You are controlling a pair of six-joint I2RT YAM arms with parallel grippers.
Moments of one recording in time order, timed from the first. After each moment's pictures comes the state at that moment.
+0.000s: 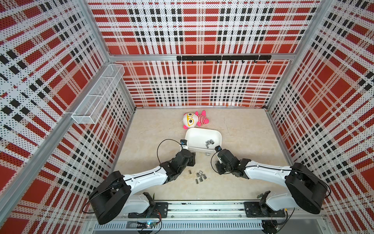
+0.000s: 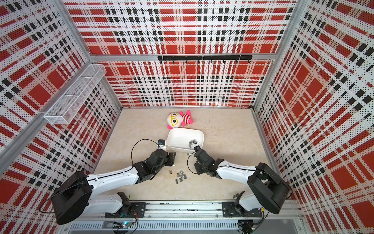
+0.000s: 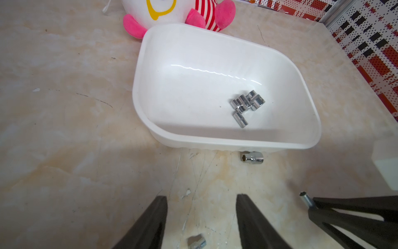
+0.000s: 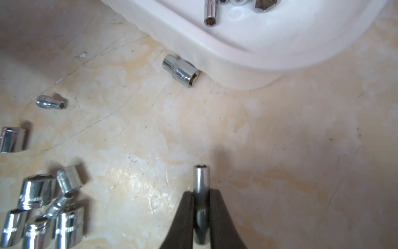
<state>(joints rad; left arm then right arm) -0.83 1.29 0.52 0.13 -0.33 -0.60 0.82 1.40 0.61 -0.17 0.15 0.32</state>
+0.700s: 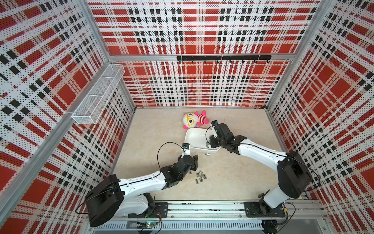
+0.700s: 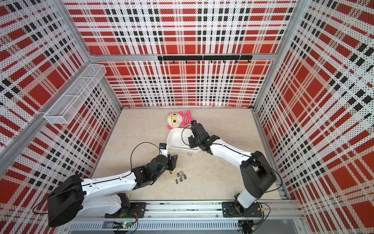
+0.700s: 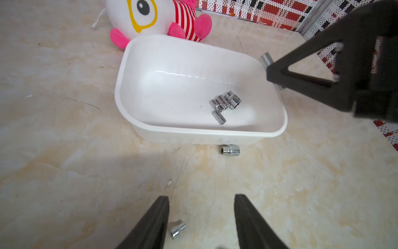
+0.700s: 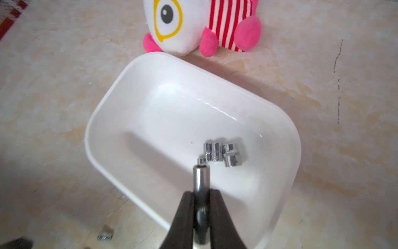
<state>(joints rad) -0.96 1.23 0.50 0.13 -0.44 -0.61 0.64 1.68 1.15 -0.29 0.10 0.27</state>
